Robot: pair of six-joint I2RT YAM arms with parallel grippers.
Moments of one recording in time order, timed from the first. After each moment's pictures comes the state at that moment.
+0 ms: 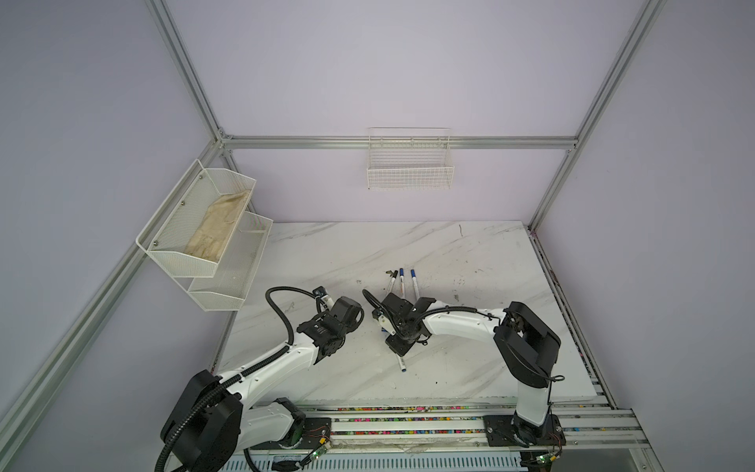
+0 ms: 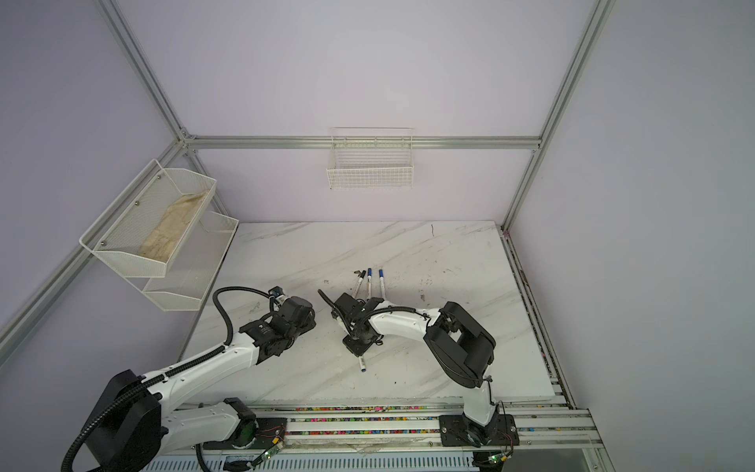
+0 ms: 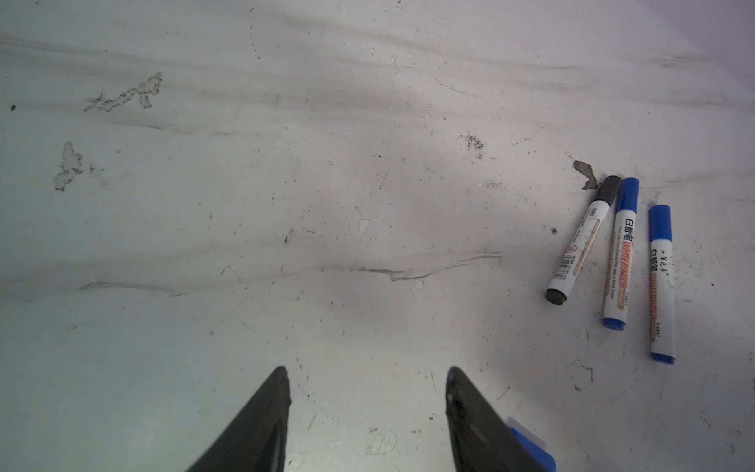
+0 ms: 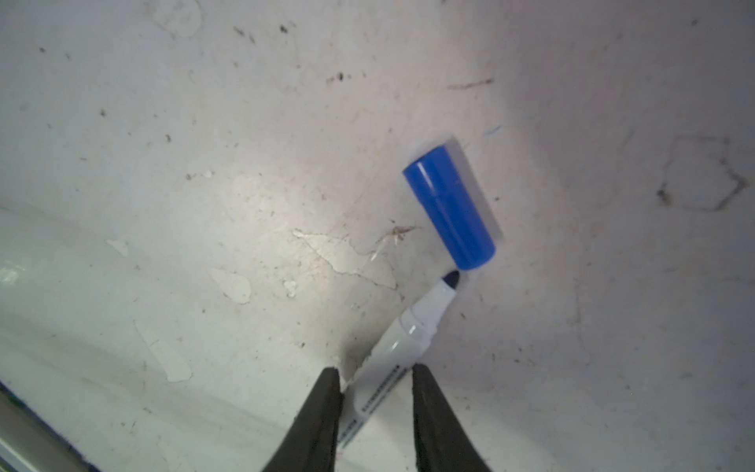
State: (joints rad) left arm -0.60 1.20 0.67 -0.41 -0.49 -0.97; right arm 0.98 1.90 1.27 -0.68 -0.04 0.10
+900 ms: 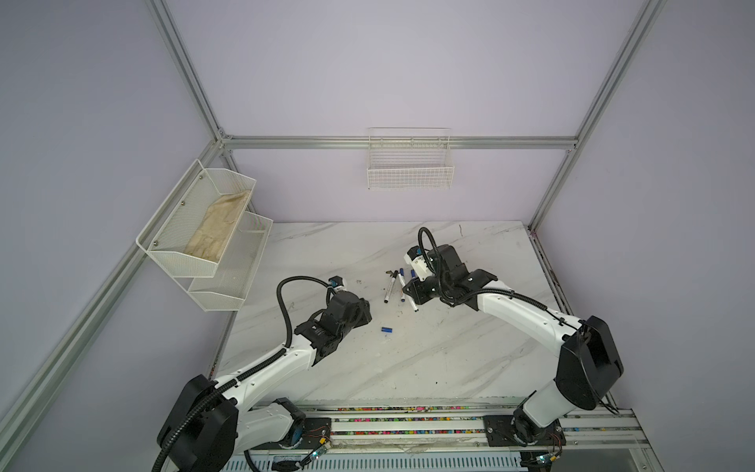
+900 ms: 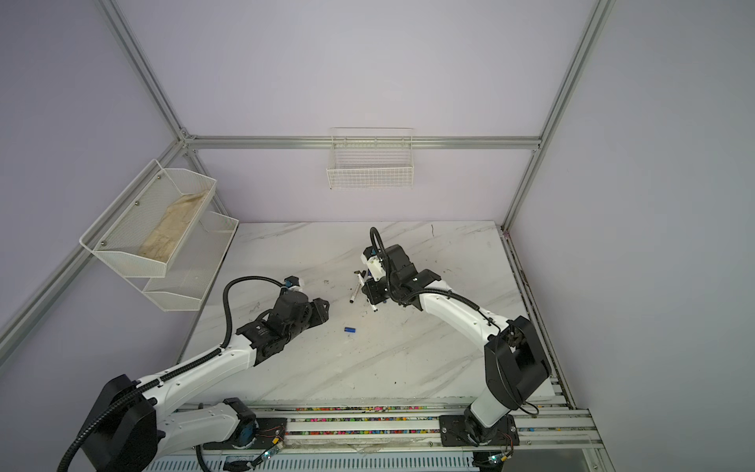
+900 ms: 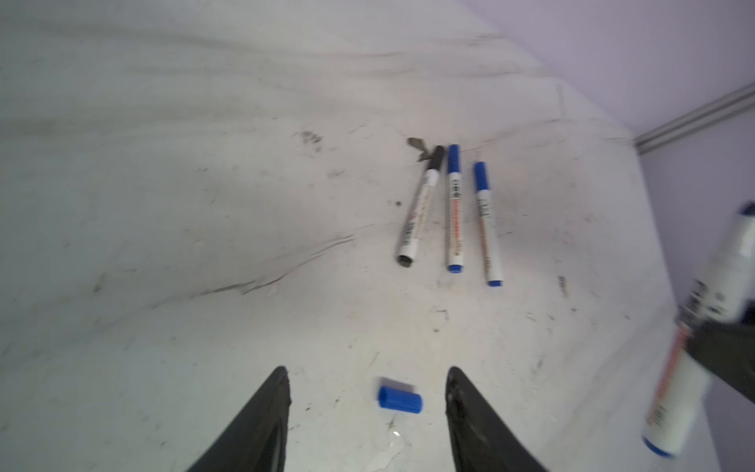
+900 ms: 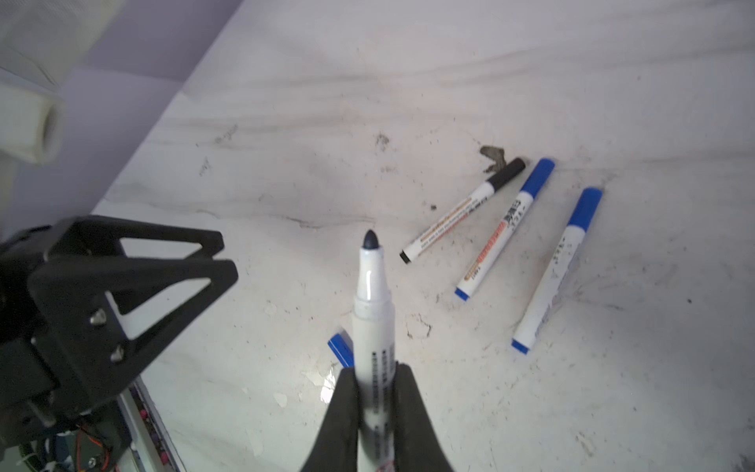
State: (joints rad) left arm -0.60 1.16 0.66 -0.06 -0.15 -0.74; right arm 0.63 1.60 1.25 -0.36 -0.34 0.20
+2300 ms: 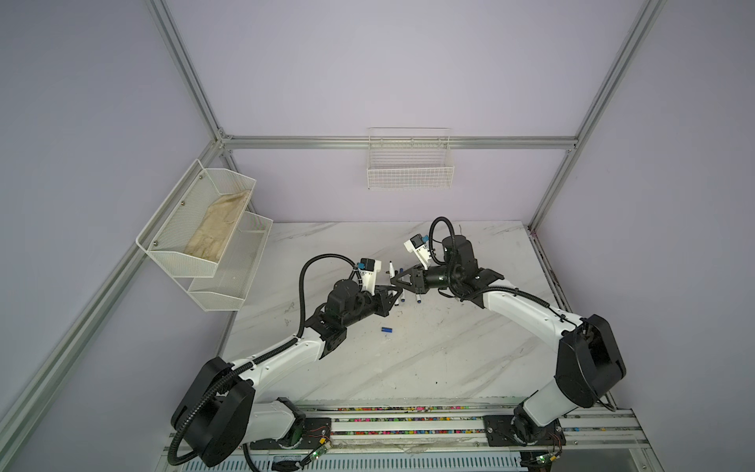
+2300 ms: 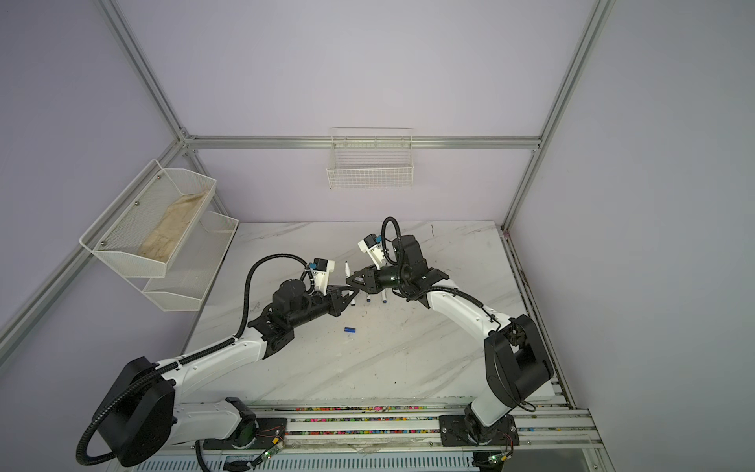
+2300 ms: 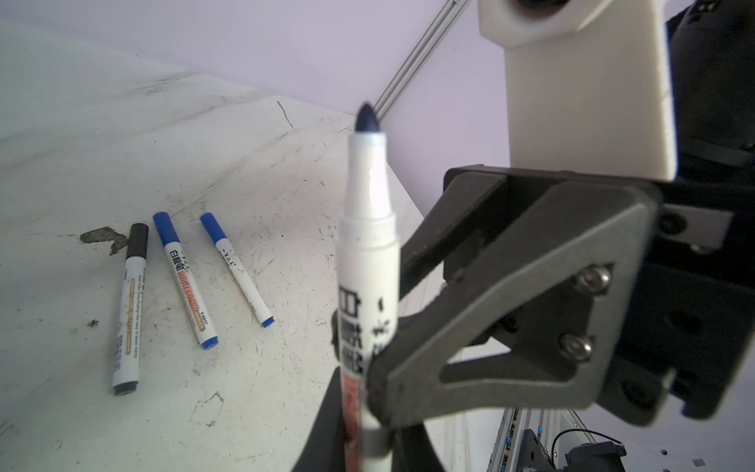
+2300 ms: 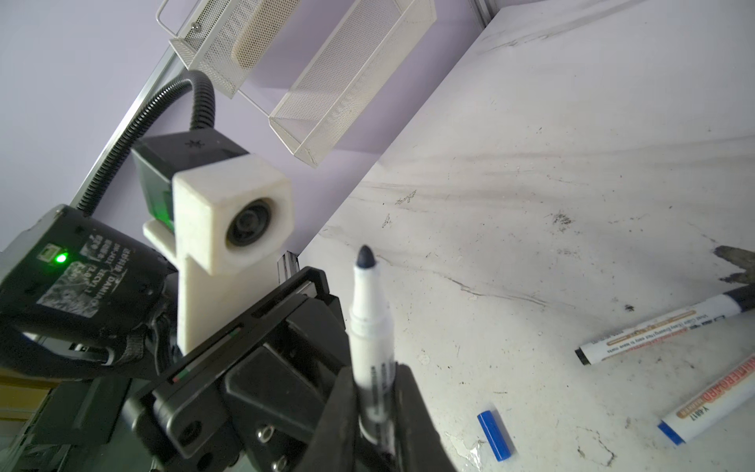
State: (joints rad) left arm -0.60 1.27 0.70 0.33 0.23 -0.58; right arm 0.56 1.58 1.19 -0.08 -0.78 0.37
